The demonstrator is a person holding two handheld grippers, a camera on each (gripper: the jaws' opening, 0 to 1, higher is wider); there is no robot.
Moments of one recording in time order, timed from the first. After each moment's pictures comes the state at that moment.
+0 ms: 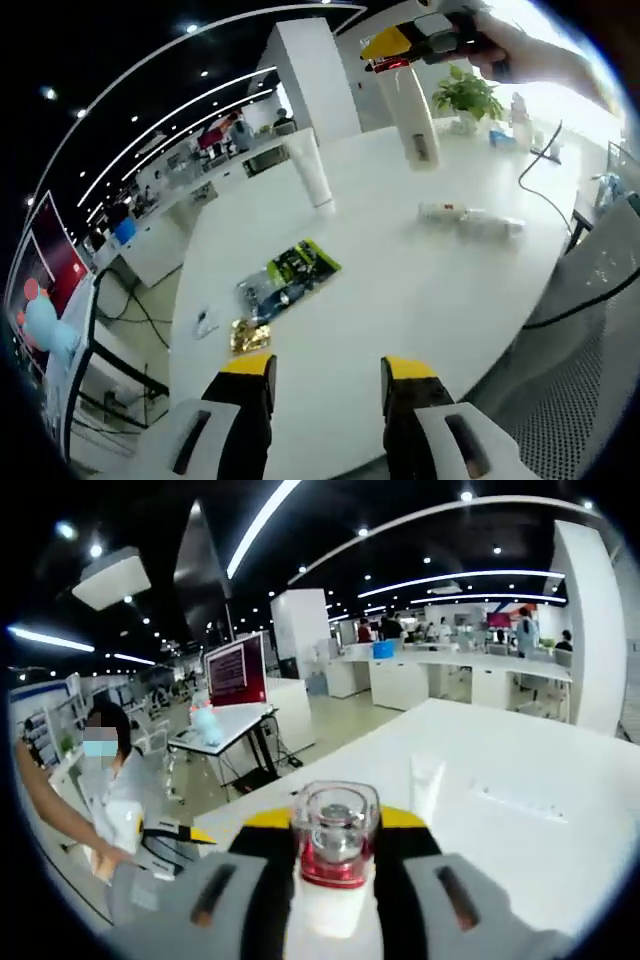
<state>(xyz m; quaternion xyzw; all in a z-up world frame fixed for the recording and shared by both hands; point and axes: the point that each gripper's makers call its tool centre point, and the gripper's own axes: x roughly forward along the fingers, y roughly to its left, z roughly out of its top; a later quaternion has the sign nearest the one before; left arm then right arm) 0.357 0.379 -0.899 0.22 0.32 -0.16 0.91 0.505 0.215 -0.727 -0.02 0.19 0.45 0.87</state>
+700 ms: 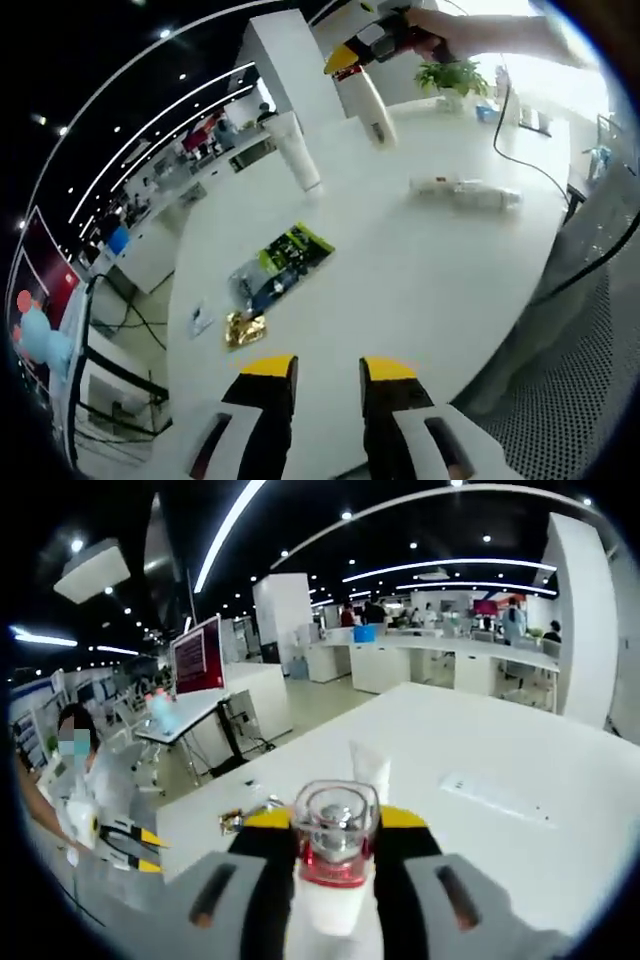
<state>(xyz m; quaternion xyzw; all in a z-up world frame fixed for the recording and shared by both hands) 0.356 0.381 -0.913 0.23 0.33 -0.17 0.90 0.588 0.191 -0.771 -0.03 0.22 0.41 0.88</state>
